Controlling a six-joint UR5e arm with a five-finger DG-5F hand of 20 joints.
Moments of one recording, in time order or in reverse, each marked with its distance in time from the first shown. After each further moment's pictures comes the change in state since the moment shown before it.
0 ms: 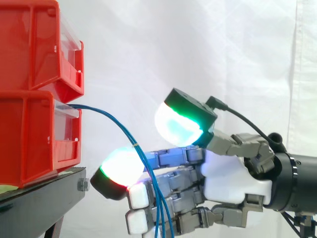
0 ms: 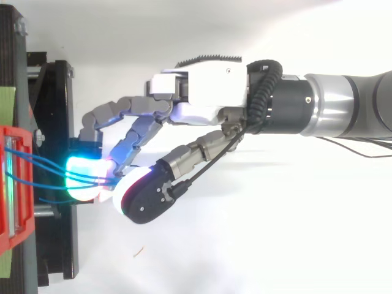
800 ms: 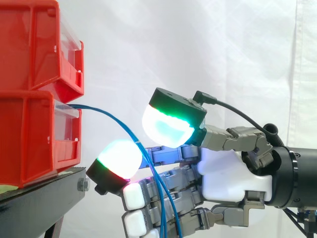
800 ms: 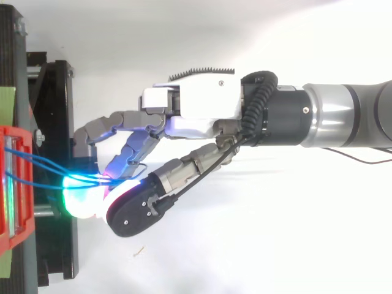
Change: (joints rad) arm 0.017 0.001 0.035 -0.082 0.007 0.041
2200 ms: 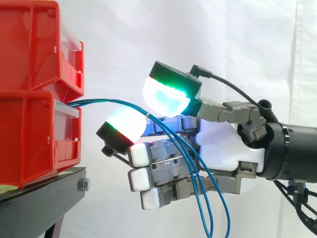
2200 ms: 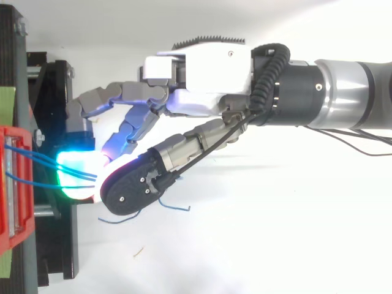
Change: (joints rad) arm -0.027 0.027 0.012 0.007 -0.018 -0.042
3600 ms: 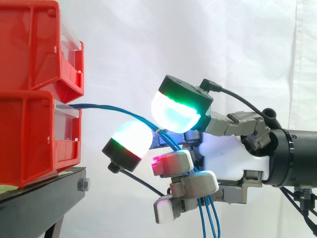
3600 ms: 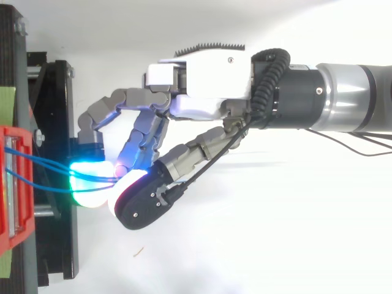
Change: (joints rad) arm 0.004 0.001 -0.001 -0.051 0.003 0.004
